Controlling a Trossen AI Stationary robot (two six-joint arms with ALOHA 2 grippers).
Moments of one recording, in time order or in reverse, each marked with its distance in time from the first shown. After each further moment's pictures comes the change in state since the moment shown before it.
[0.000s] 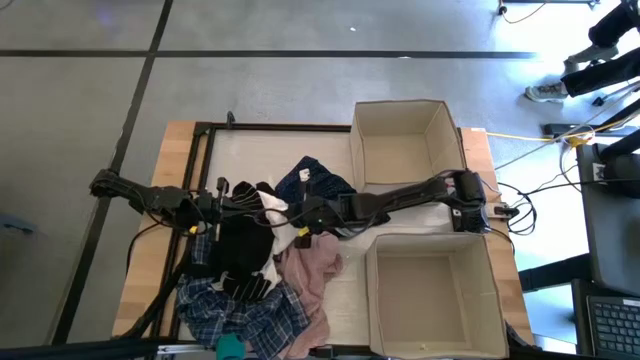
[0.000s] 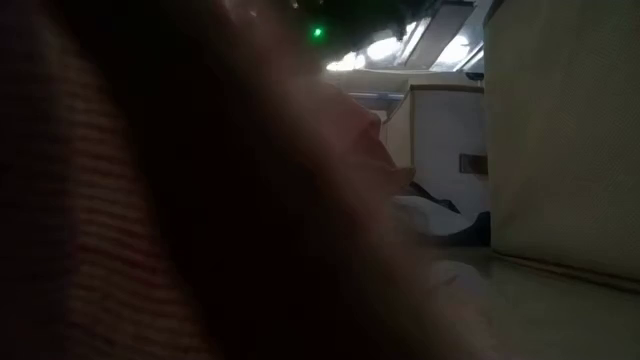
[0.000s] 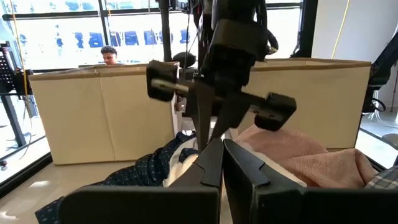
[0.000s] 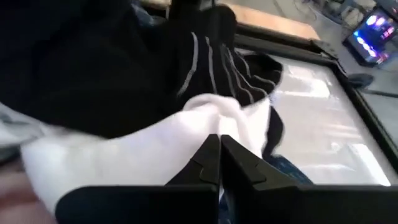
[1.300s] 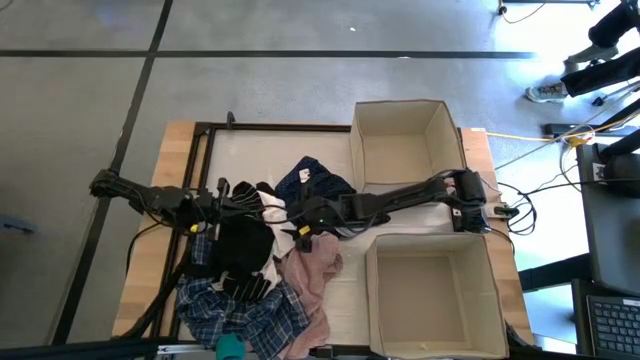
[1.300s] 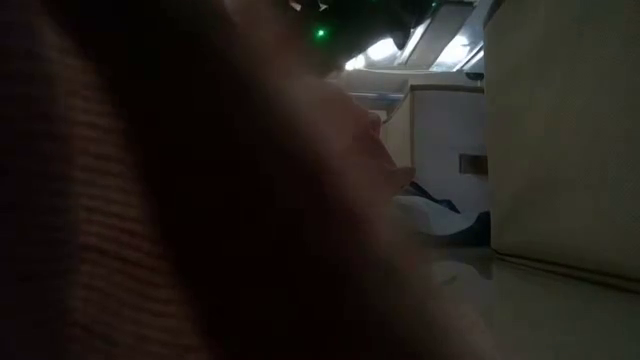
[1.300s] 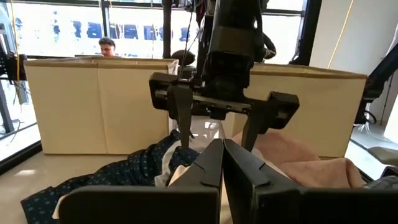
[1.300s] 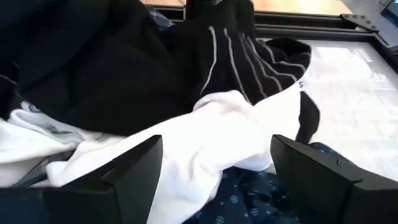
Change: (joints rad) left arm 0.000 0.000 0.000 -0.001 0.001 -0.075; right arm -0.002 0.002 -0.045 0.043 -0.114 0.160
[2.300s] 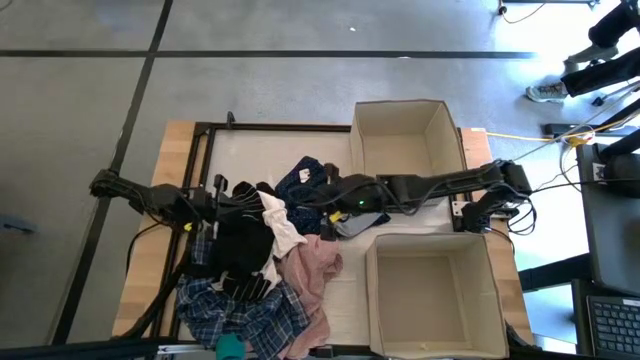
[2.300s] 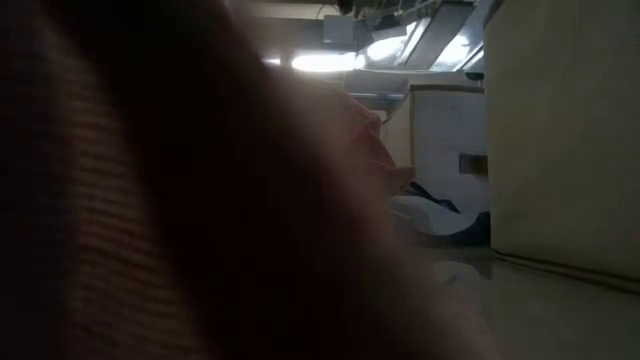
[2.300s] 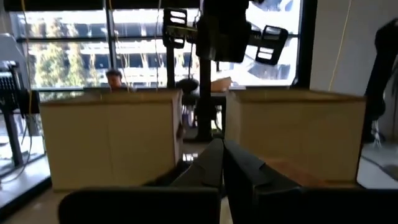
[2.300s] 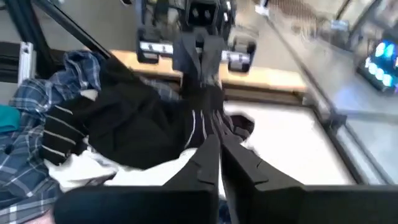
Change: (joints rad) left arm 0.000 -0.001 0.000 0.096 -0.004 0.089; right arm 0.014 -0.338 -0.002 -0.192 0.015 -0.082
